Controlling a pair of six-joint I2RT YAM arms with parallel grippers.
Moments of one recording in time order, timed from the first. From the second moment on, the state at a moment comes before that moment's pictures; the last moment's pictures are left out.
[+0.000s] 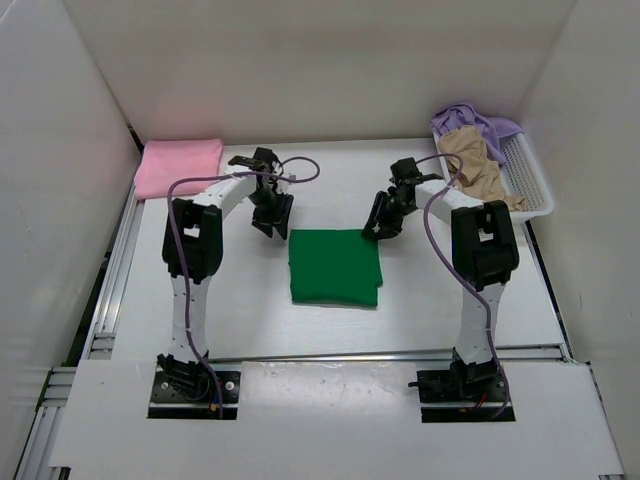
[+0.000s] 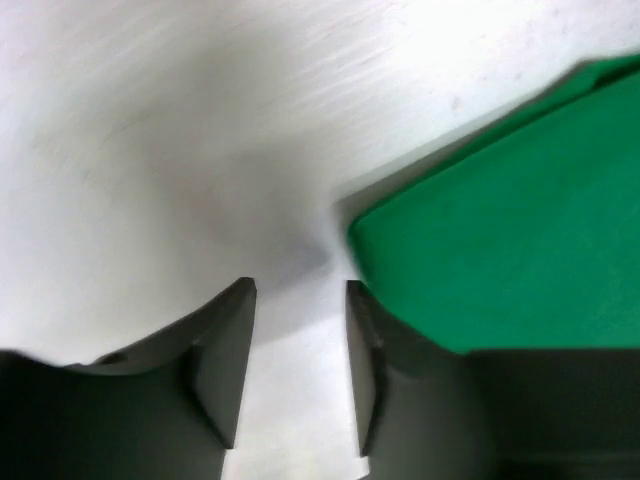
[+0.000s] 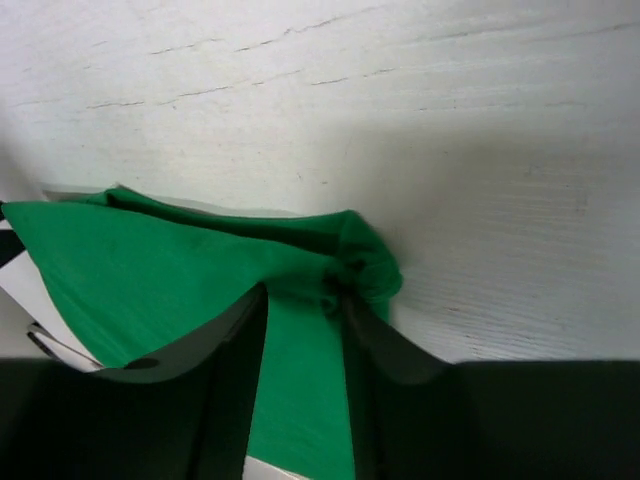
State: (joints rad) left arm -0.32 2.24 1.83 -0.98 0.28 0.00; right arm 0.30 2.07 1.47 -0.61 -0.38 0.60
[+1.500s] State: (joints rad) left arm -0.35 2.26 1.68 -1.00 0.60 -0.04; right arm 0.22 1.75 1.02 -0.52 -0.41 0.65
